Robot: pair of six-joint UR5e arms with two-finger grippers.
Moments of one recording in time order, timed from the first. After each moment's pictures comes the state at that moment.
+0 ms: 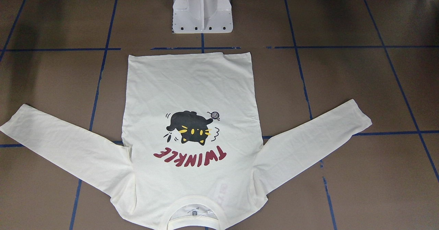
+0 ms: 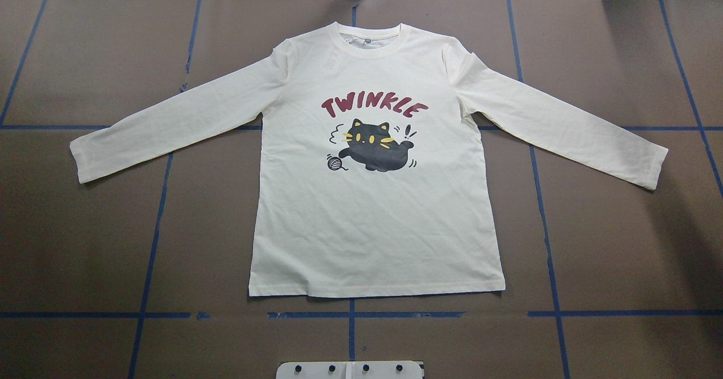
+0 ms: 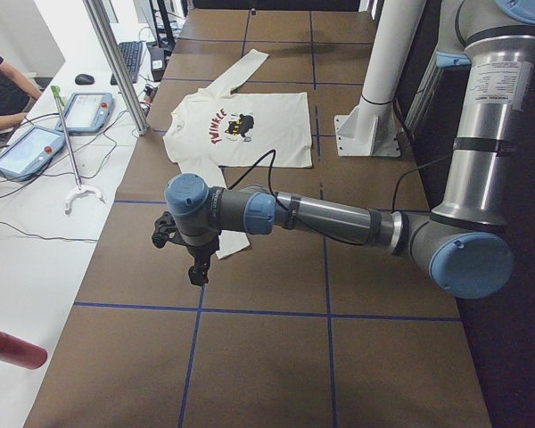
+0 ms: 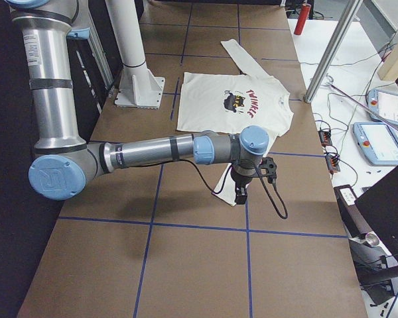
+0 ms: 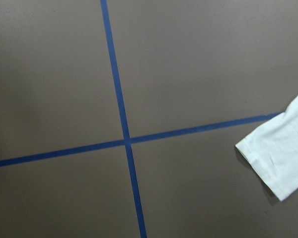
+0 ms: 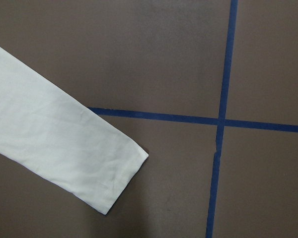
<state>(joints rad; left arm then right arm) -1.54 -1.67 -1.65 -1.48 -2.40 0.10 1.45 -1.51 1.69 -1.66 2.36 0.07</state>
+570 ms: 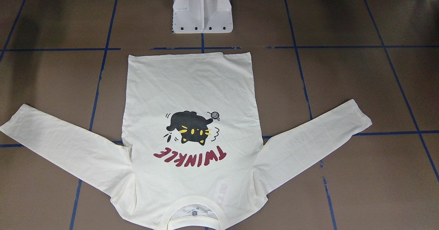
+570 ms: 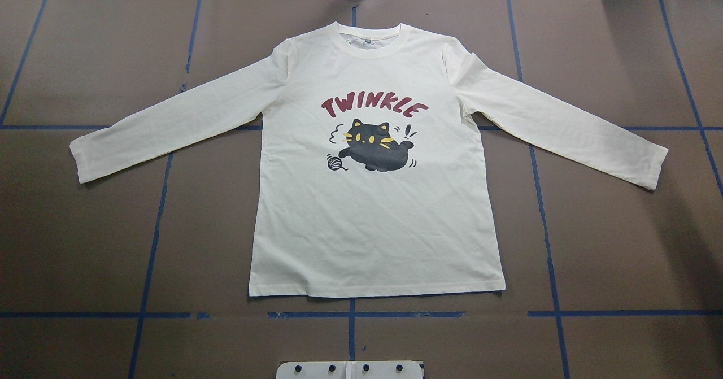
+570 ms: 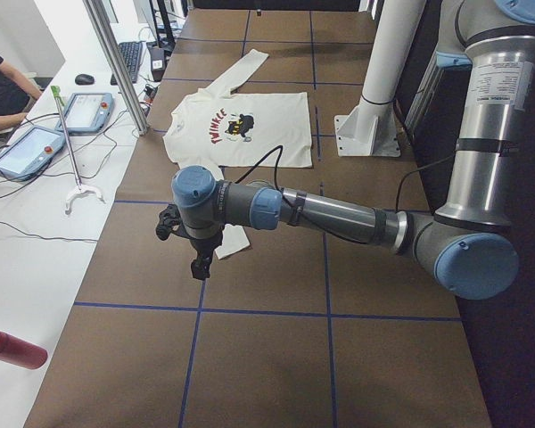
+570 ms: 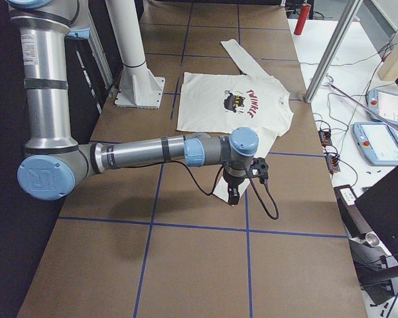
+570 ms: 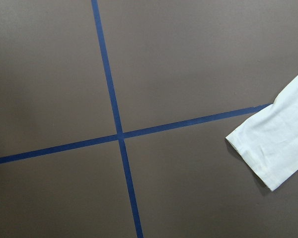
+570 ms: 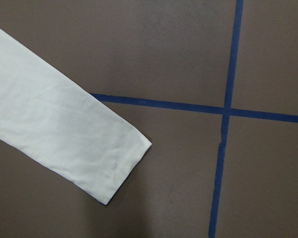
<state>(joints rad) -1.53 -1.65 -1.70 -1.50 -2.39 0.10 1.42 -1.55 1.70 -1.59 2.37 0.08</state>
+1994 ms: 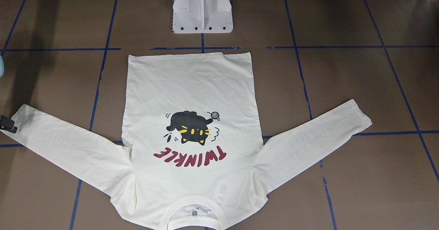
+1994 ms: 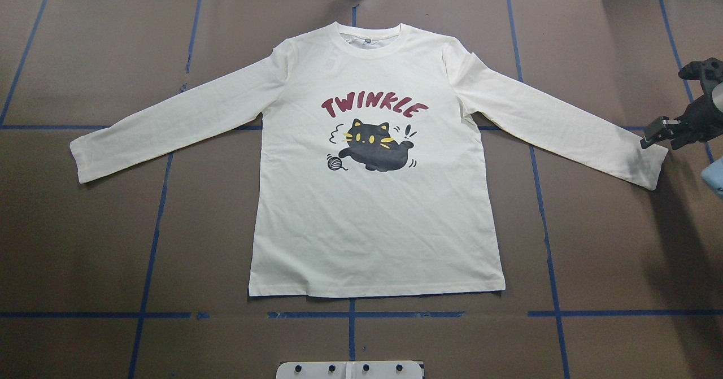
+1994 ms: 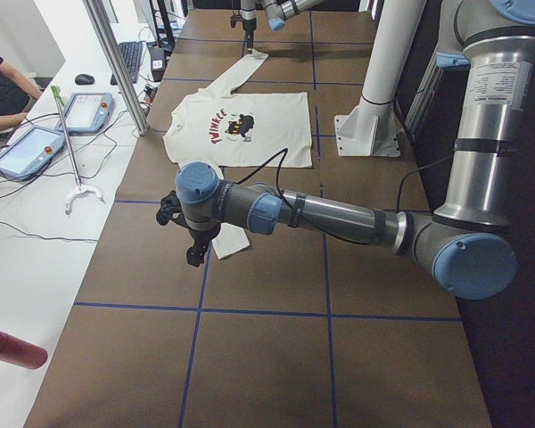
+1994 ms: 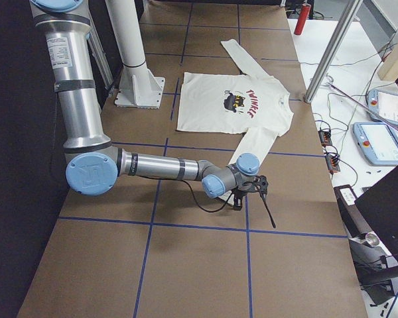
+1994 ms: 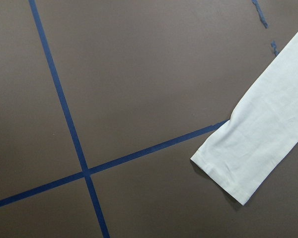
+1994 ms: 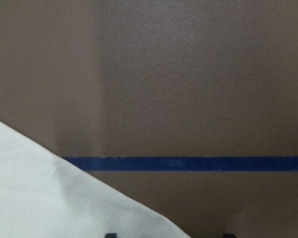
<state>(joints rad) -1.51 -1.65 -1.68 -1.66 -2.46 0.06 1.17 -1.44 1.27 -1.02 2.30 0.57</state>
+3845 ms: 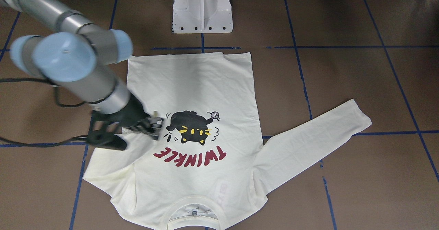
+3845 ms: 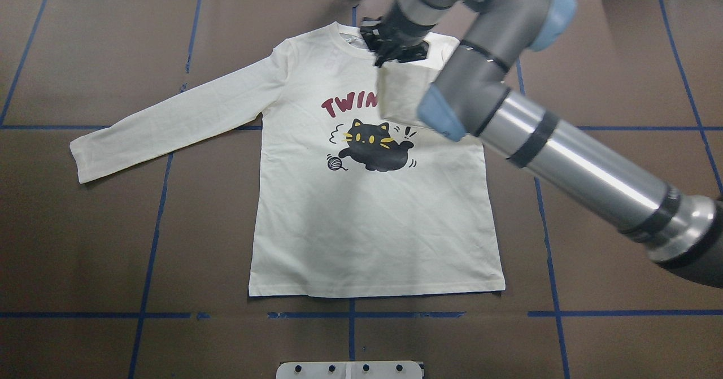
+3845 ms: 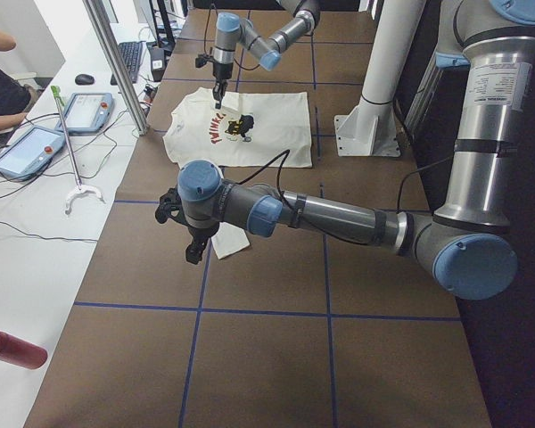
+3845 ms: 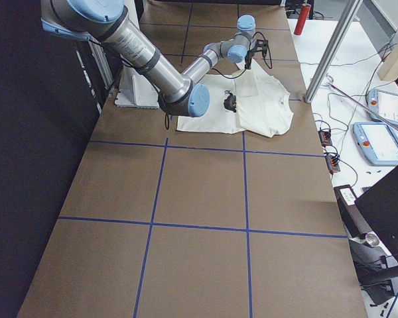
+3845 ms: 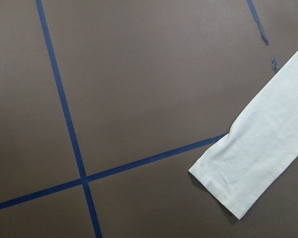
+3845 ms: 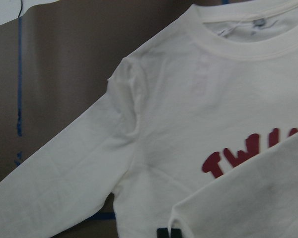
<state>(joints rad) -1.51 -1.65 -1.68 -1.72 -2.46 0.00 0.65 -0.50 1.15 -1.11 1.90 1.39</state>
